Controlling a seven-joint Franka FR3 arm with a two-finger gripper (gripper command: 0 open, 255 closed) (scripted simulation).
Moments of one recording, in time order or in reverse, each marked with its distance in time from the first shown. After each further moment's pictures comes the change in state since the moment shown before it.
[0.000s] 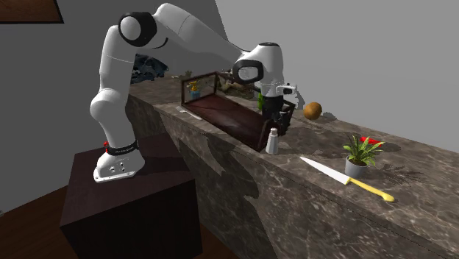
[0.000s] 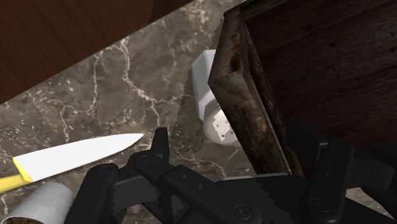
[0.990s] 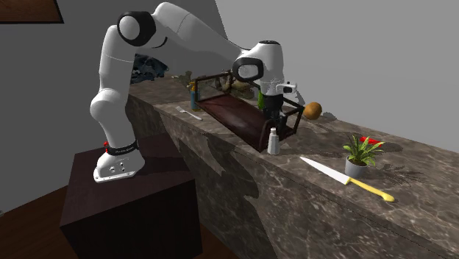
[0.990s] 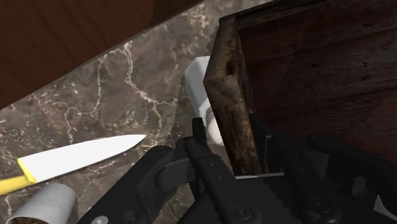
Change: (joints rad) arm 0.001 -0.009 -0.005 0.005 -0.010 -0.023 0.006
